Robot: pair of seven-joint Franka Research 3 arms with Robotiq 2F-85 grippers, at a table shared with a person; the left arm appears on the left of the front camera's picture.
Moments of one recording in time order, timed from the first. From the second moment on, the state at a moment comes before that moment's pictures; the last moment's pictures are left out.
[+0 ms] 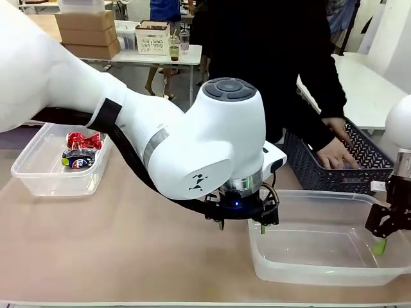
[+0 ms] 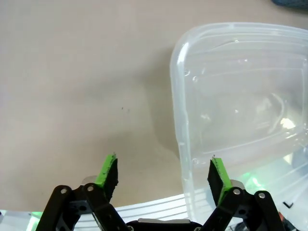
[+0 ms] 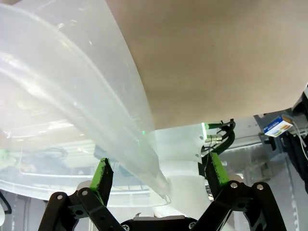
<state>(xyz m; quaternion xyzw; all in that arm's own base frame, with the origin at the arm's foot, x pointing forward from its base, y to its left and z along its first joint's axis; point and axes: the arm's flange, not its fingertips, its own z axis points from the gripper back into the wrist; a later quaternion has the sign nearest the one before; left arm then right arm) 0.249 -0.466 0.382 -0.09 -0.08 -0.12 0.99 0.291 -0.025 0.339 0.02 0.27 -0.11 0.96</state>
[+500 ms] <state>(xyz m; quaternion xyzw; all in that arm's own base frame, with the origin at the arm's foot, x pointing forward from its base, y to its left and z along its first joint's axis) 0.244 -0.481 0.371 -0.07 -0.06 -0.12 0.99 0.290 -0.030 0.350 0.03 0.25 -0.12 0.96</state>
